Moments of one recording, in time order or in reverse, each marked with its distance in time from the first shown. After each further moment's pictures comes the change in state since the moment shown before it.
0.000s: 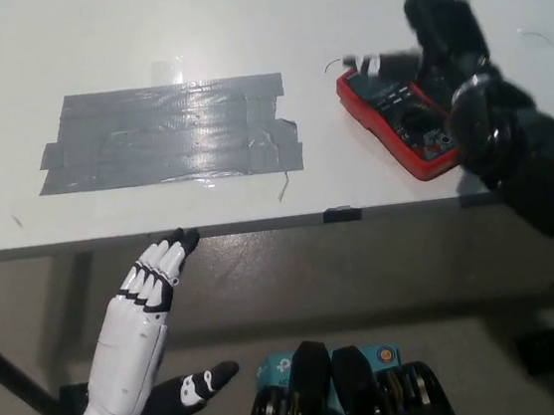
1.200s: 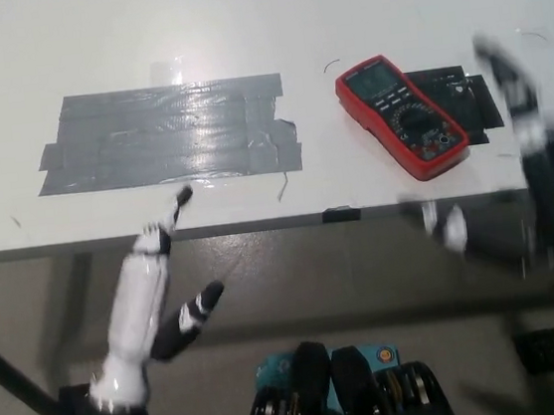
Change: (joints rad) left_arm -0.081 -0.099 0.032 0.241 -0.240 0.001 -0.093; right_arm 0.883 0.003 -0.325 -1.155 -0.097 -0.007 0.103
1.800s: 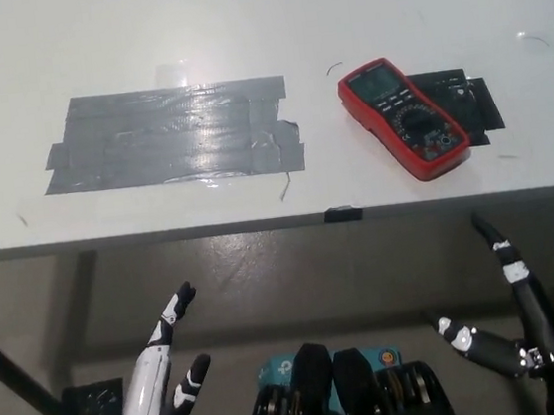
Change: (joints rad) left_arm 0.170 -0.036 0.042 0.006 -0.116 0.011 -0.123; right_arm 0.184 0.125 -0.111 0.297 0.132 -0.205 0.100
